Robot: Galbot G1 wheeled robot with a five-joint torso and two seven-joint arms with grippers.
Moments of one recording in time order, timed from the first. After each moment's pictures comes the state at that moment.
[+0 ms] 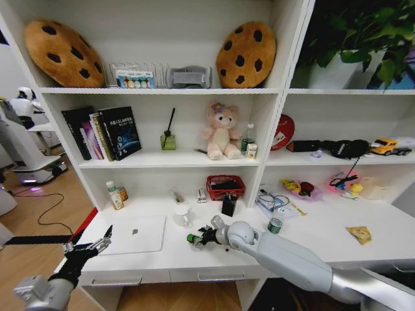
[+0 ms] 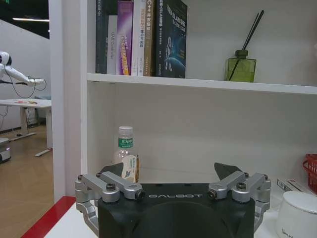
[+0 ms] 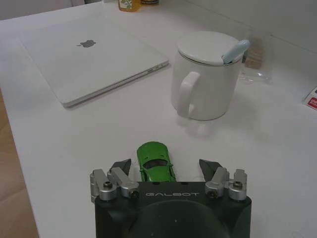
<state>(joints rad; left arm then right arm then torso) 1.87 -1.24 -1.04 -2.30 -0.63 0.17 0.03 -0.44 0.88 -0.63 1.70 0.81 -0.62 -0.11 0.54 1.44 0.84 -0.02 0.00</state>
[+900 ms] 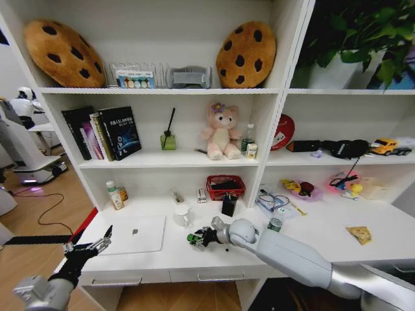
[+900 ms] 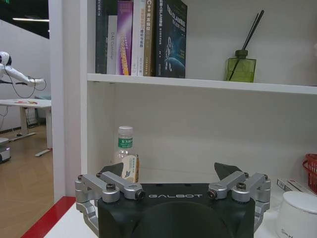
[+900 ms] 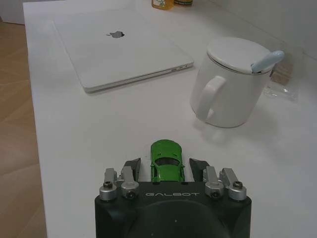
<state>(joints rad) 1.87 -1.24 -1.04 -2.30 -0.63 0.17 0.03 -0.41 0.88 -0.65 1.68 0.65 -0.56 -0.29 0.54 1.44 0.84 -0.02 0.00</state>
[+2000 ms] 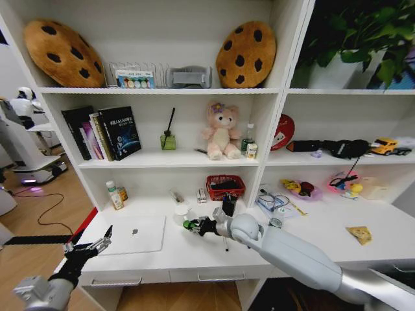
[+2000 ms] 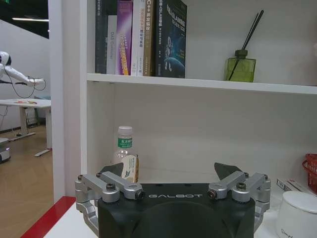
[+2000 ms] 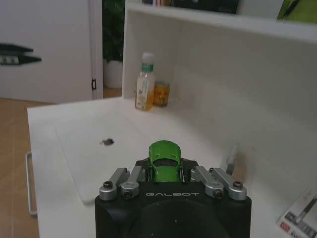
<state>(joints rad) 1.87 -1.24 -1.04 -2.30 -0.63 0.17 0.03 -0.45 0.87 -0.40 1.95 0.77 -0.56 -0.13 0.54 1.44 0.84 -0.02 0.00</state>
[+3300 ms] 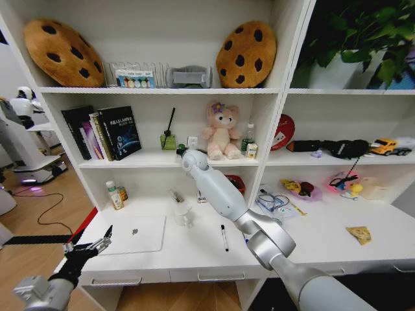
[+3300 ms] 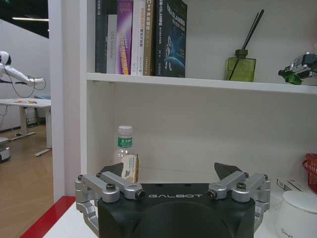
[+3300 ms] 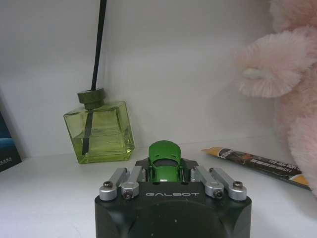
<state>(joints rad) 1.87 -1.24 -1.03 -2.30 -0.63 0.17 0.03 -0.07 1.61 -0.16 1.13 0.89 -0.50 0.64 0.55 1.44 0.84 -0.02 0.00</state>
